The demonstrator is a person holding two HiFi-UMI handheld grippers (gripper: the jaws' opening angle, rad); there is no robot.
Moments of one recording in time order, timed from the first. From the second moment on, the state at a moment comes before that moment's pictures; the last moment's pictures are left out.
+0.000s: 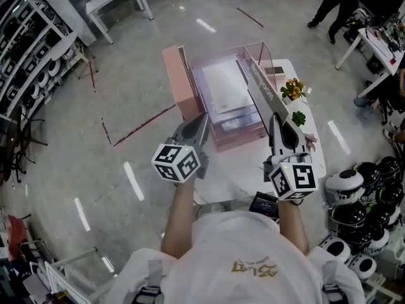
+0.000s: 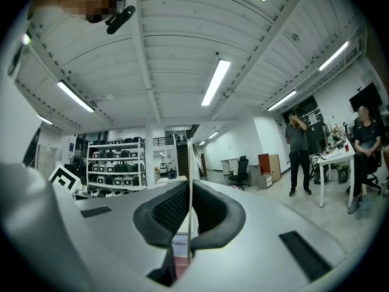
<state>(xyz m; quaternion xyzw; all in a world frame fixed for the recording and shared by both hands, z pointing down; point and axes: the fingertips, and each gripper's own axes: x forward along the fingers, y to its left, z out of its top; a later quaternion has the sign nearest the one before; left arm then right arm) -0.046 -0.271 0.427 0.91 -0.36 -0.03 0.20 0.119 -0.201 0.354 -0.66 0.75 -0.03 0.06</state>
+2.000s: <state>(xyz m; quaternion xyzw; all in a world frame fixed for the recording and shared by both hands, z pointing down) -0.041 -0.328 0.452 0.89 -0.40 -0.01 0.22 0.092 -0.315 0.392 -0.59 0.79 0.12 -0.08</state>
